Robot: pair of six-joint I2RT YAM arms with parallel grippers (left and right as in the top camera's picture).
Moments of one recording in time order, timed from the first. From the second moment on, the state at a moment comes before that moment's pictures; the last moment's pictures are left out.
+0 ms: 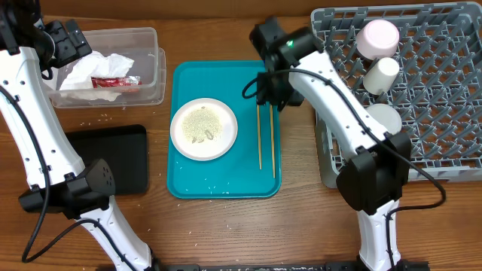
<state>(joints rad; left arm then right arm) 0.31 2.13 2.73 -1.69 -0.06 -0.22 0.50 2.18 2.08 -1.36 0.01 0.53</state>
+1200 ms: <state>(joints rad) 0.31 2.13 2.73 -1.69 -0.06 -0.22 0.58 2.19 1.73 -0.98 -0.03 0.43</state>
